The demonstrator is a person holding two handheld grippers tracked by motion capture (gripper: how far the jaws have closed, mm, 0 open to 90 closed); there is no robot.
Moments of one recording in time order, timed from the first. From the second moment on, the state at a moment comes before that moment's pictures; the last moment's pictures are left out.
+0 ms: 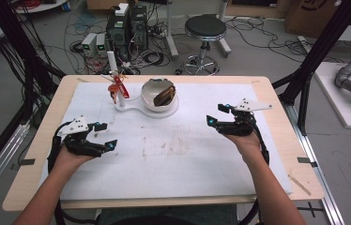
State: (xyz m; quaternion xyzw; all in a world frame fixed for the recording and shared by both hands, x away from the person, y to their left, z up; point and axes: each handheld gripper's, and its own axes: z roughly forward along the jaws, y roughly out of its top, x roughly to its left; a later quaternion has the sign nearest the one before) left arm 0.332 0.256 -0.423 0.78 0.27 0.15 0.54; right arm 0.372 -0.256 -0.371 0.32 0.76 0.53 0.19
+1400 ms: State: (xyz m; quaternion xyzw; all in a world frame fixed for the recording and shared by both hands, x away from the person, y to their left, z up) left arm 0.333 0.253 -0.422 0.78 0.27 0.15 0.54; right arm 0.359 -0.276 -0.415 0.37 0.77 0.48 0.18
